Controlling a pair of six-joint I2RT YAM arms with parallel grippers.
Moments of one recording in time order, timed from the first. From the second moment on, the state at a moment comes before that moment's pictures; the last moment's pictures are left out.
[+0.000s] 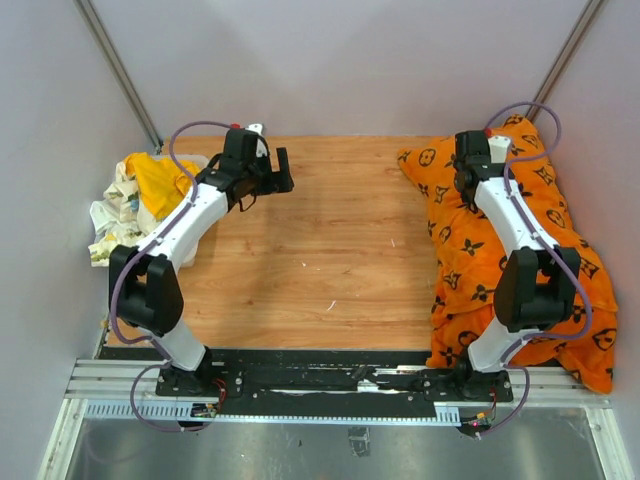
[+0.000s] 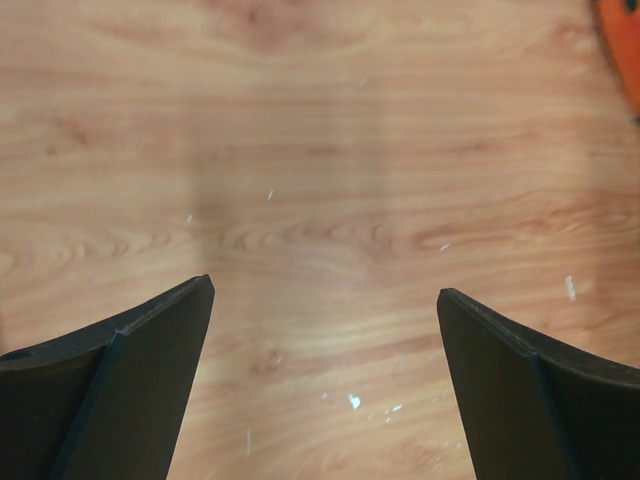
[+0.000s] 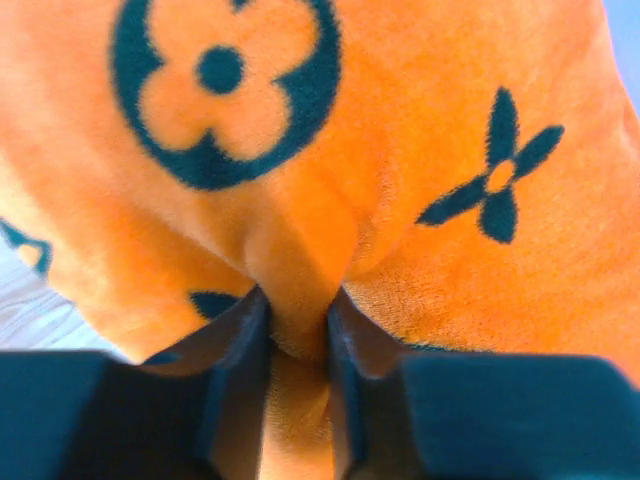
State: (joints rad) left arm -0.31 1.63 1.42 -0.38 0.02 -0.36; right arm 0.07 1.68 1.43 -0.70 0.65 0.34
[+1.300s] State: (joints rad) left arm -0.58 1.37 0.98 -0.09 0.01 -0.25; right arm 0.39 0.97 0.77 -0.32 -0.01 0.25
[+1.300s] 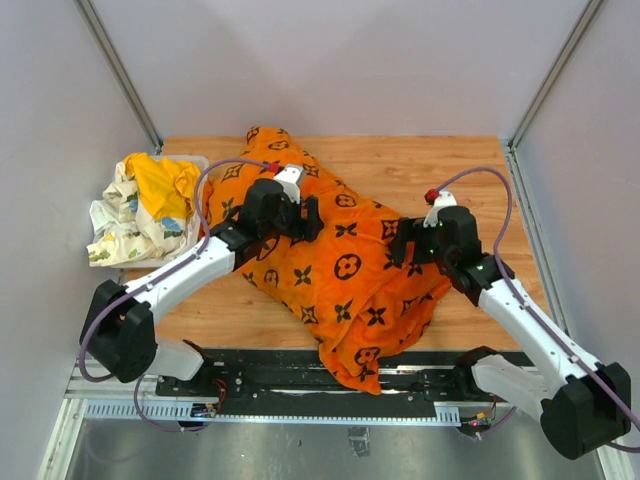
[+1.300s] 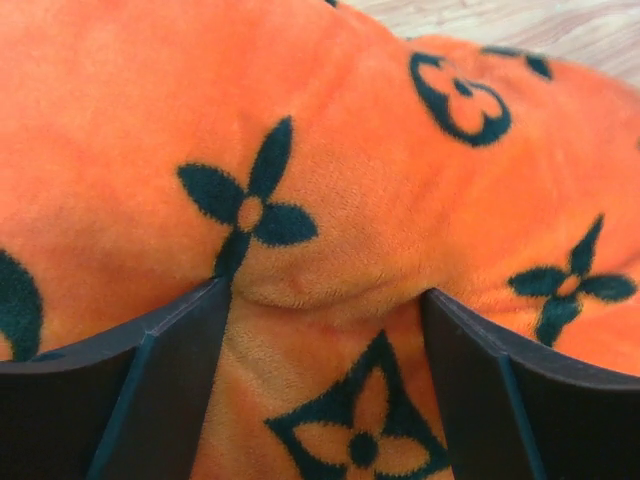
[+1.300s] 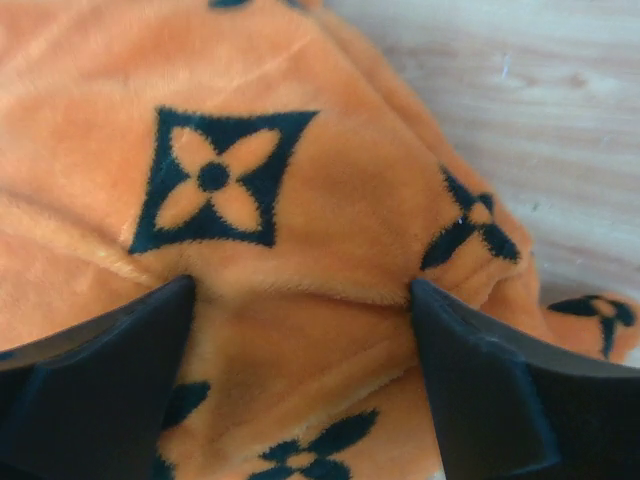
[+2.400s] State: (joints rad) left arm -0.58 1.69 1.49 -0.25 -0.11 -0.12; right arm 0.26 0.97 0.72 -0.12 -0.11 0.36
